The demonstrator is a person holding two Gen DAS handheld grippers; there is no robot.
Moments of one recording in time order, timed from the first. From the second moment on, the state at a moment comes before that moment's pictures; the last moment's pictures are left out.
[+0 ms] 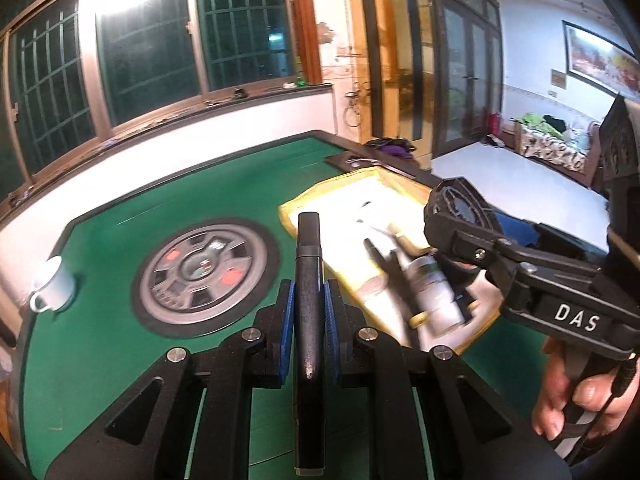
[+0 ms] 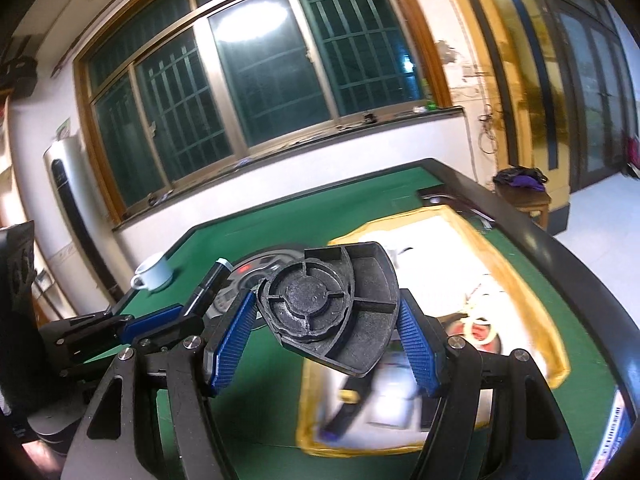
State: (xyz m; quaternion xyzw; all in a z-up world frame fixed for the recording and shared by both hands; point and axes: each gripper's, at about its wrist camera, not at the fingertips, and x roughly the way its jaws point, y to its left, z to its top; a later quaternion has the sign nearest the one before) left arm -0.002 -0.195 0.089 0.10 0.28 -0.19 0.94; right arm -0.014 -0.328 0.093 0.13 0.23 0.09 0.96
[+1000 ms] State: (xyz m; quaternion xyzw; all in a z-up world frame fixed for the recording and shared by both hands) left arm 0.096 -0.259 0.067 -0.04 0.40 -0.22 0.89; right arm 0.067 -0.388 0.093 0.14 0.34 0.03 0.93
